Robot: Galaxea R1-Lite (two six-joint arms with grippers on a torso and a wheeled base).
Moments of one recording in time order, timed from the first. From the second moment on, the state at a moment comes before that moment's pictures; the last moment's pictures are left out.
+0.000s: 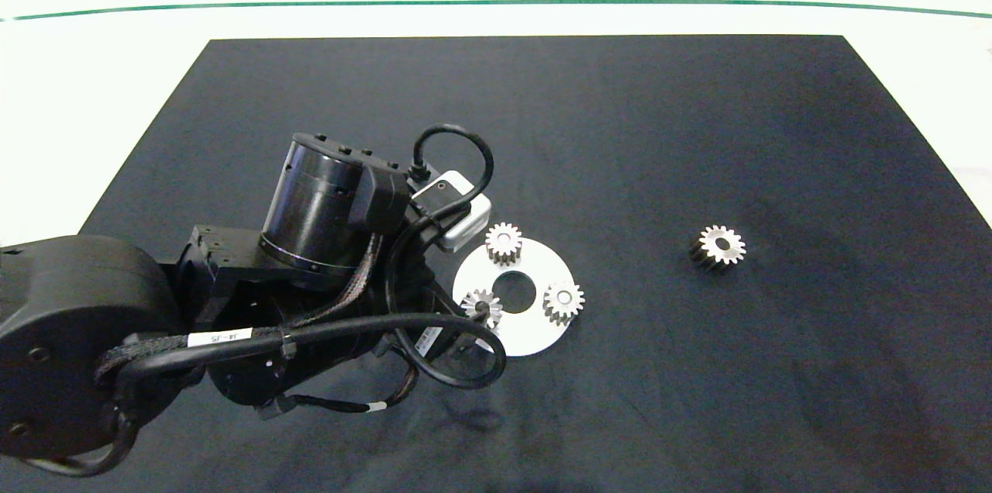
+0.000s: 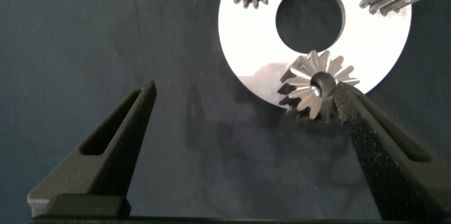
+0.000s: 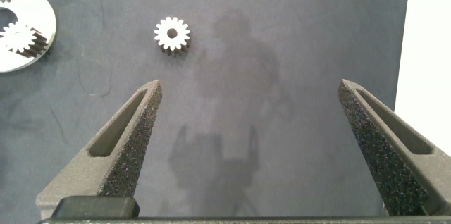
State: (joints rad) left arm -0.77 1.61 -1.02 -0.05 0.34 0.33; right arm 0.09 0.88 -0.97 0.33 -0.02 -0.24
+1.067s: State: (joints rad) left arm -0.77 1.62 -1.02 -0.06 0.34 0.33; right arm 0.09 0.88 -0.97 0.32 -0.02 -0.24
